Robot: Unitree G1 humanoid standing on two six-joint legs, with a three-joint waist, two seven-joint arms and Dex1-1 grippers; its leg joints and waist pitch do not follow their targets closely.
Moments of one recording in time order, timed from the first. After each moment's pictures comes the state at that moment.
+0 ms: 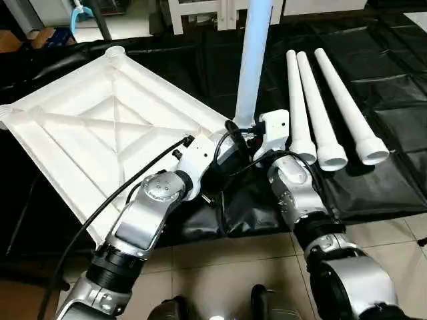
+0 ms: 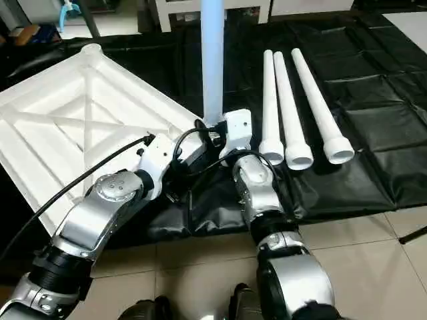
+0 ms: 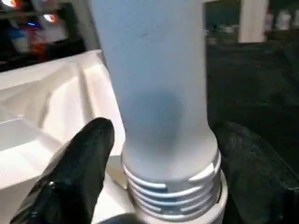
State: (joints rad) left arm -0.47 0.22 -0.29 0.00 0.07 0.66 -0.43; right arm -0.75 -0.01 -0.05 0.91 0.16 -0.29 0.41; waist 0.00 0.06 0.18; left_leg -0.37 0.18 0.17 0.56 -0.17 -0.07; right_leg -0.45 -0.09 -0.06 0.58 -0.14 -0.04
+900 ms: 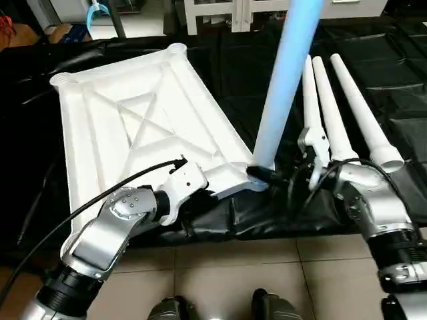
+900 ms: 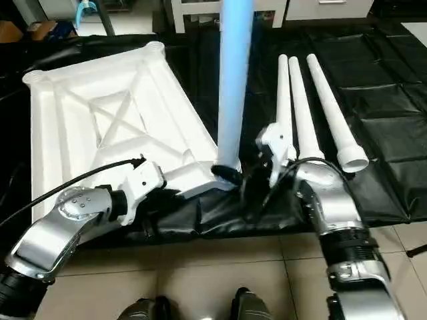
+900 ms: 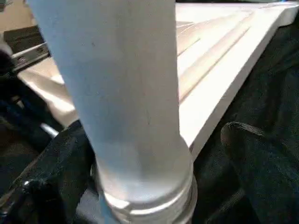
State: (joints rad) left arm -0.35 0.45 -0.33 -0.11 -0.05 0.50 -0.81; right arm -0.55 -0.41 0.06 0.49 0.28 0.11 1.08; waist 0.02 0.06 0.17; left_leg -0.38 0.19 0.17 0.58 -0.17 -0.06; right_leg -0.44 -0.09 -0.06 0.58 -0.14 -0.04
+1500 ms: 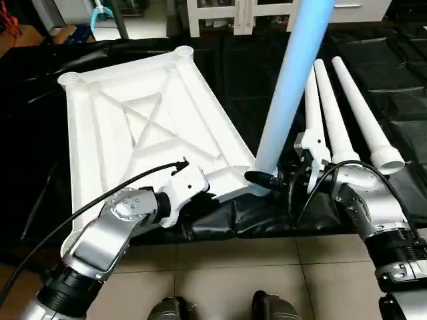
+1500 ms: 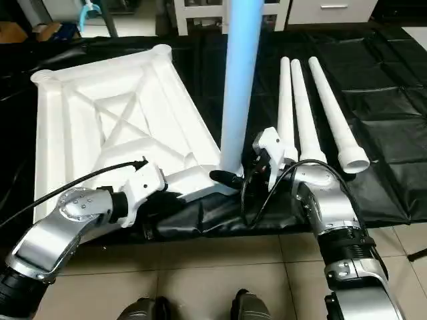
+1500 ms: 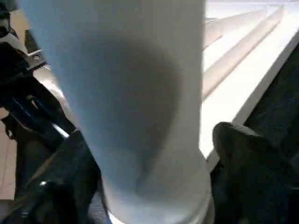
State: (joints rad) left arm -0.35 0.45 -0.34 -0.11 -0.04 0.50 -0.83; right arm -0.56 -0.40 0.06 0.52 0.29 0.12 1.11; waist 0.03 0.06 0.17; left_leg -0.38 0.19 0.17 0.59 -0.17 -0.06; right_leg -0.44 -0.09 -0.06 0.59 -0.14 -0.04
